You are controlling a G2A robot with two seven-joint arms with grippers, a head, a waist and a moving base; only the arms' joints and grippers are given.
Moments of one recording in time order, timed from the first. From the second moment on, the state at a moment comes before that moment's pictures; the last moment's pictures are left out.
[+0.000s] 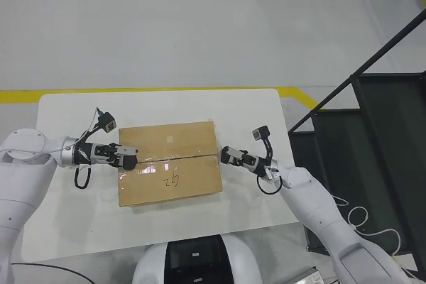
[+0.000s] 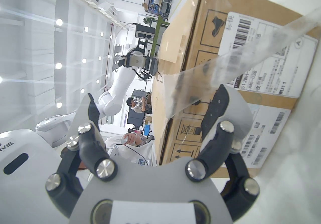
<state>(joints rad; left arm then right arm) 0.77 -0.91 -0.99 -1.05 -0.55 -0.28 -1.54 -1.11 -1.19 1.07 -0.99 0.51 -0.85 0.92</state>
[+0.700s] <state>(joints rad) 0.82 -0.89 -1.06 -1.10 -0.51 -0.26 -1.44 -1.29 -1.15 1.12 -1.29 0.38 -0.59 0.93</state>
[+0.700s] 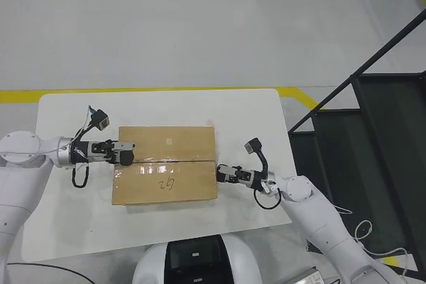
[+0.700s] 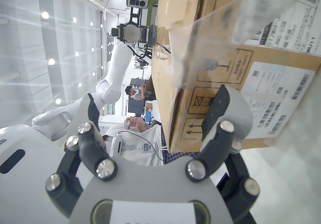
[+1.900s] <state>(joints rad) 0.91 -0.86 -1.16 -1.26 -0.42 -0.17 -1.31 -1.19 -1.17 1.03 -1.23 0.44 -0.53 0.99</state>
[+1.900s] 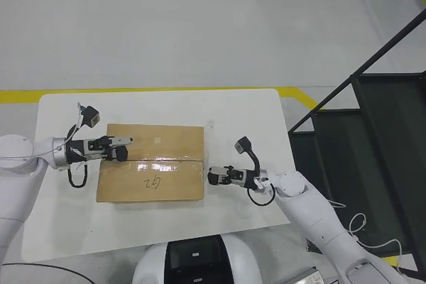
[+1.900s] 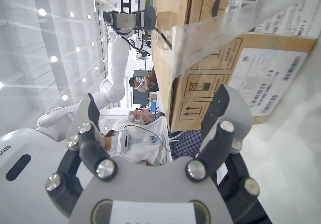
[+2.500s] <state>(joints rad) 0.94 -0.85 -1.18 -1.26 -0.43 -0.17 -1.32 -0.96 -1.25 0.90 -0.94 0.52 -0.73 1.02</state>
